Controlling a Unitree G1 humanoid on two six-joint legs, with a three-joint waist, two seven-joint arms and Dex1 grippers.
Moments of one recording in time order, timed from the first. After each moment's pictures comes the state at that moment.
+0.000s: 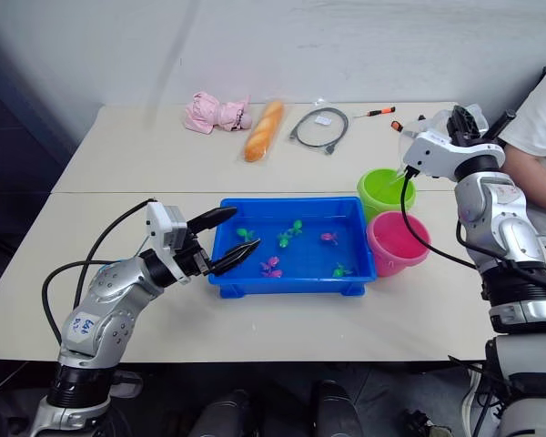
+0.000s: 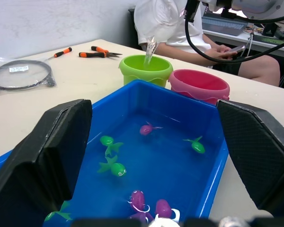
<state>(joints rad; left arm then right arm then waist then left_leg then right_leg) -0.26 0.39 0.02 -0.30 -0.48 0.35 -0.65 -0.80 -0.83 0.16 0.48 -0.69 -0.02 -0.05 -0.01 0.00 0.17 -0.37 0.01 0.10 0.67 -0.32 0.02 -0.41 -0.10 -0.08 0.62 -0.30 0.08</state>
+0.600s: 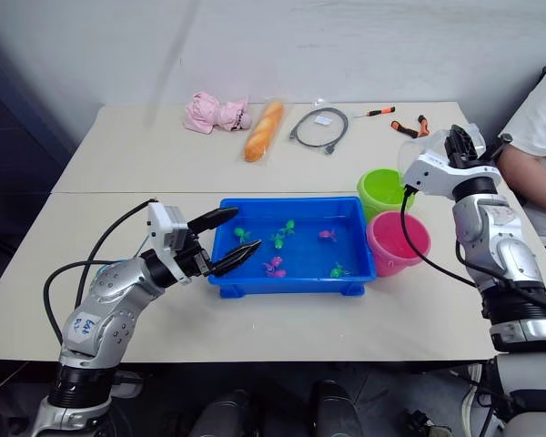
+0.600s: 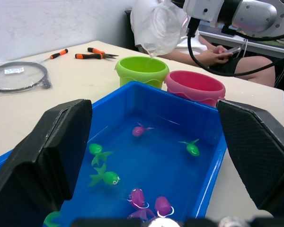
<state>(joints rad) -0.26 0.38 0.02 -0.30 -0.49 0.35 -0.66 -0.67 -0.81 0.11 0.42 -0.66 -0.04 -0.10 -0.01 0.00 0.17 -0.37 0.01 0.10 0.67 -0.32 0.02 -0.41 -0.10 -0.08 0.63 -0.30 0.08</state>
